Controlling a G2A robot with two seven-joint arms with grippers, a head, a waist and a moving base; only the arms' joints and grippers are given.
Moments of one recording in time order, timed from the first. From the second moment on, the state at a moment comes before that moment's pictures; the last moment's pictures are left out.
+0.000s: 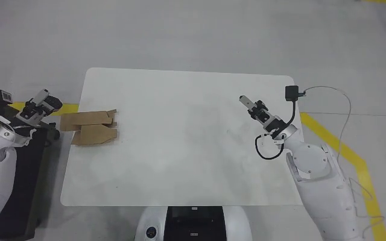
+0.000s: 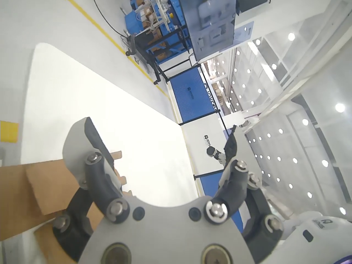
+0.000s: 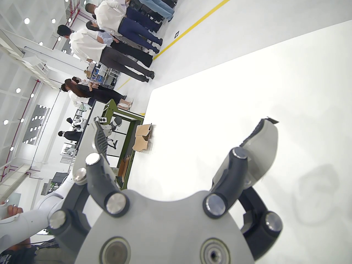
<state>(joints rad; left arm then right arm) 1.35 -0.65 -1.69 -0.96 -0.66 -0.71 -0.89 -1.35 -1.16 1.35 -1.80 -0.17 -0.10 0.46</state>
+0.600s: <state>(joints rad) 1.17 -0.68 -1.63 -0.60 -0.59 -0.66 -0.85 -1.35 -1.16 1.35 -1.80 -0.17 -0.10 0.46</state>
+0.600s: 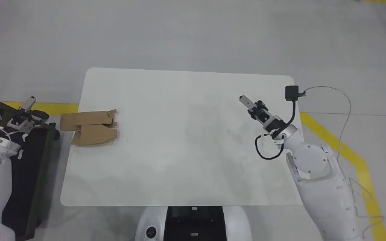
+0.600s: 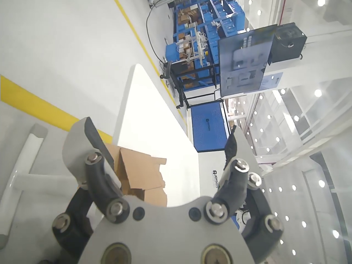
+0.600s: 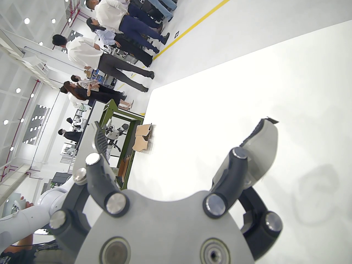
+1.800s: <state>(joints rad) 0.97 -0.77 -1.49 -0.27 -0.43 -0.69 -0.88 -1.35 -1.16 1.35 -1.80 -0.17 -0.10 0.46</state>
